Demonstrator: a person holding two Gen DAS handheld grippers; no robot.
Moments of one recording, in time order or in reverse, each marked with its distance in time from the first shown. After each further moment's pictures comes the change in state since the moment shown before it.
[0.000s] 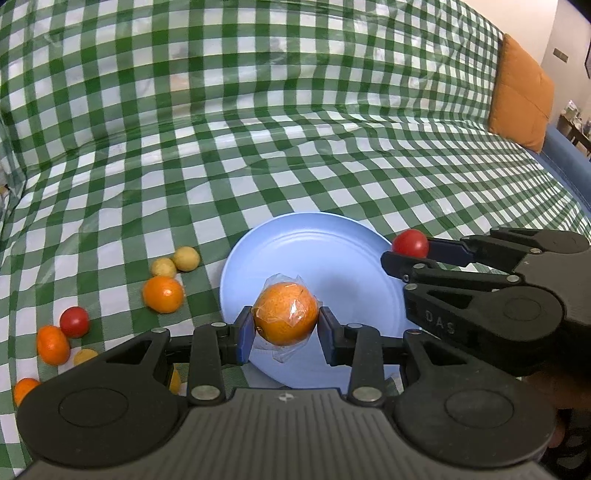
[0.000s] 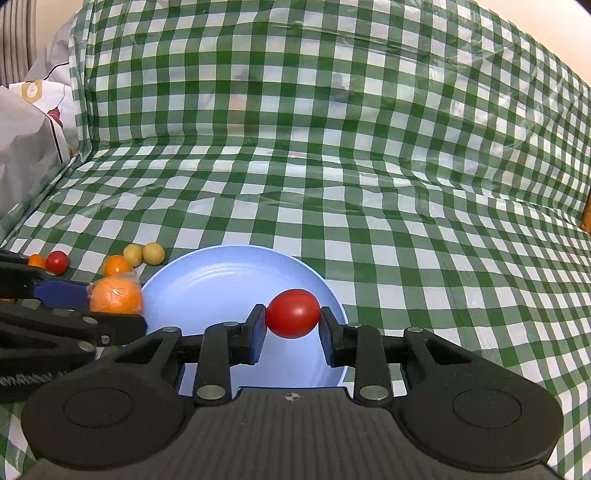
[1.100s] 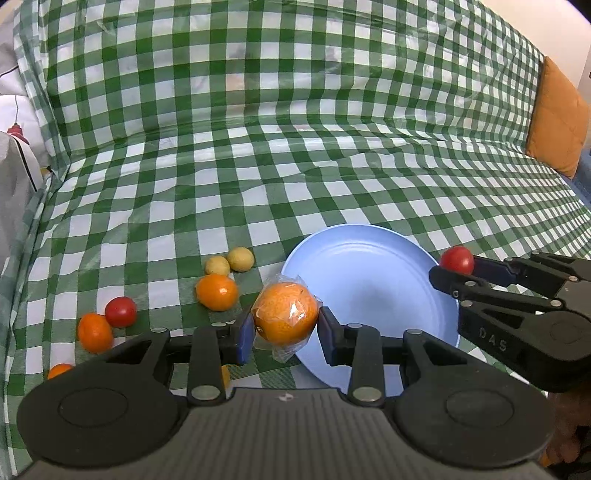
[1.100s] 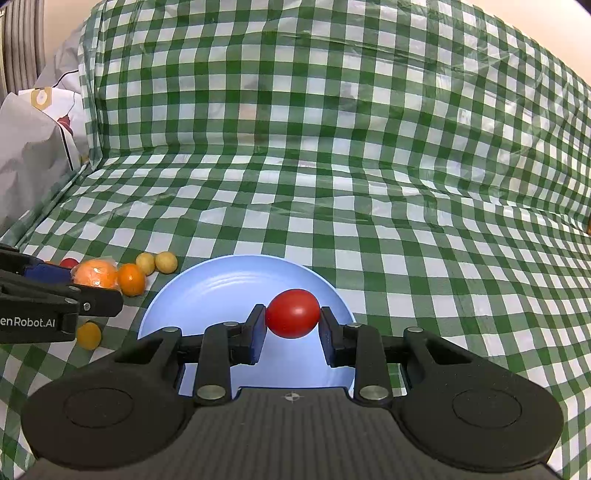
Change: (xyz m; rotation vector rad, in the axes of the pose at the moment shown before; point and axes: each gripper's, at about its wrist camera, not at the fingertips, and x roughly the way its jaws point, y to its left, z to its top) left arm -0.016 0.020 -0.002 -0.109 -0.008 0.110; right arm -0.004 0.004 0.000 -0.004 -0.030 0.029
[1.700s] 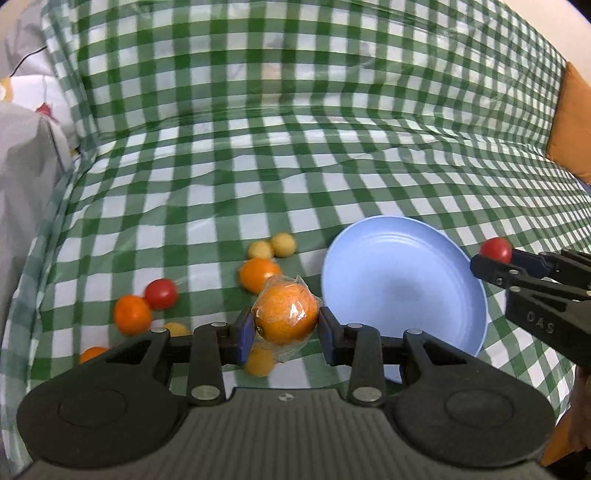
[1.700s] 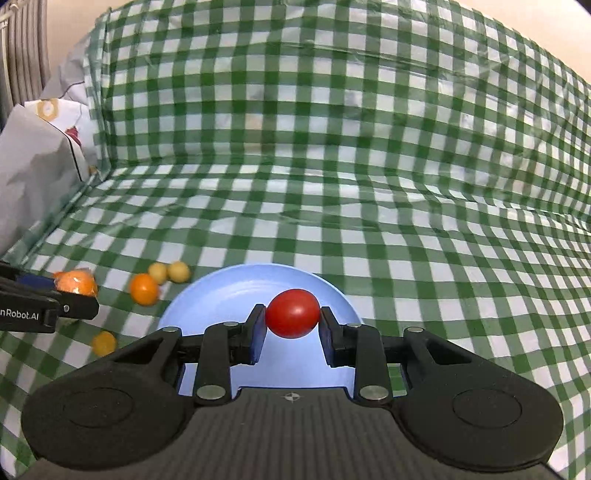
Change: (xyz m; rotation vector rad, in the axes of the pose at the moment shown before) left arm -0.006 0.021 -0.001 -0.038 0.034 0.059; right arm -0.005 0.000 0.003 0.015 -0.018 0.016
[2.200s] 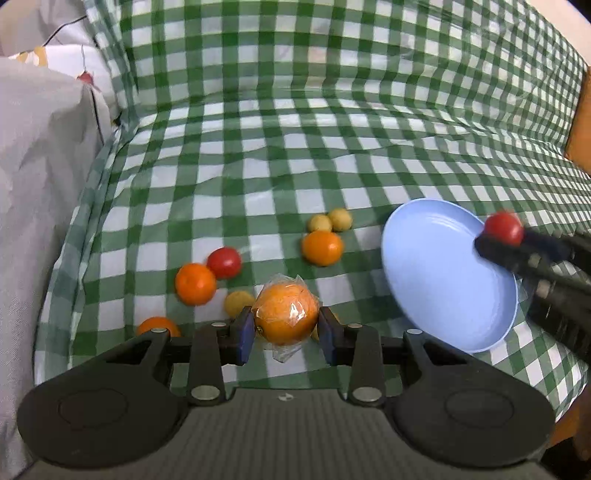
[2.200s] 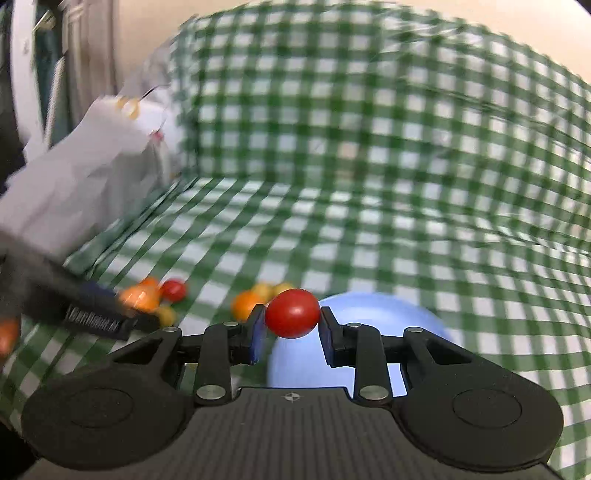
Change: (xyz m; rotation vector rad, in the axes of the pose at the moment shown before) left arm -0.012 0.054 -0.012 -0.037 0.066 0.049; right arm -0.021 0.056 0.016 -0.072 -0.093 0.151
